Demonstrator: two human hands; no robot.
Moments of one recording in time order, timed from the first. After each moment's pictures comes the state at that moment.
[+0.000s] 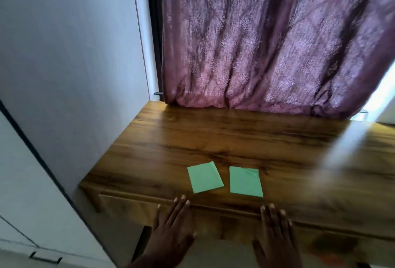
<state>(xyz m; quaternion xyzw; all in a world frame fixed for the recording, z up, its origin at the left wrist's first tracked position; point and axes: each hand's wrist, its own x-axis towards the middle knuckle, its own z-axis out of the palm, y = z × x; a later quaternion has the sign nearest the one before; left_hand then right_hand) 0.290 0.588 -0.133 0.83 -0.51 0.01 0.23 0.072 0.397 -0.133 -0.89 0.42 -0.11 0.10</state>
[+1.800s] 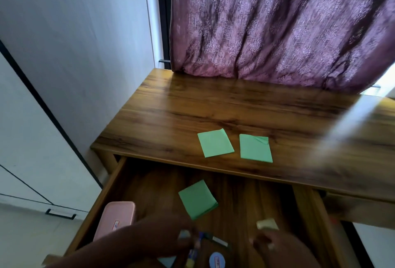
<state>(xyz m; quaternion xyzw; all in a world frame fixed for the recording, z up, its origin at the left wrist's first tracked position) 0.279 0.650 -0.033 0.72 -0.62 -0.31 0.07 0.059 0.485 -0.052 -0.87 0.39 0.17 0.27</state>
